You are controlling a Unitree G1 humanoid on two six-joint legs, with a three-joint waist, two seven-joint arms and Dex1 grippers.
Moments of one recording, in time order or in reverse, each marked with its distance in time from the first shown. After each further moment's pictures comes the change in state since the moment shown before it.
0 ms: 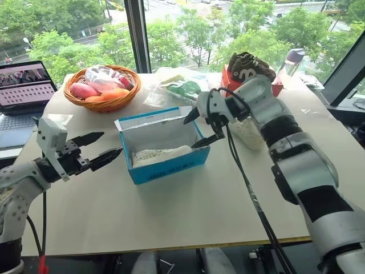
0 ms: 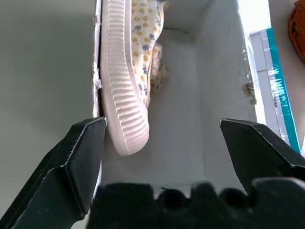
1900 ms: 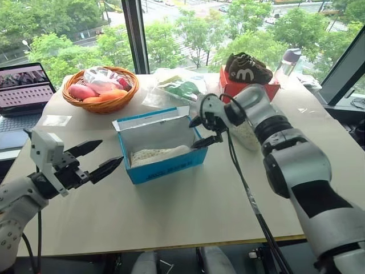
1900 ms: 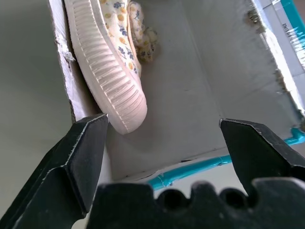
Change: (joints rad) left arm 0.167 -0.019 0.114 -0.232 -0.121 0.041 0.137; right arm -0.109 0.091 -0.164 0.264 -0.163 0.233 -0.059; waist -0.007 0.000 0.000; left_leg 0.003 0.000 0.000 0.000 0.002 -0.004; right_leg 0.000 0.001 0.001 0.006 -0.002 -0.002
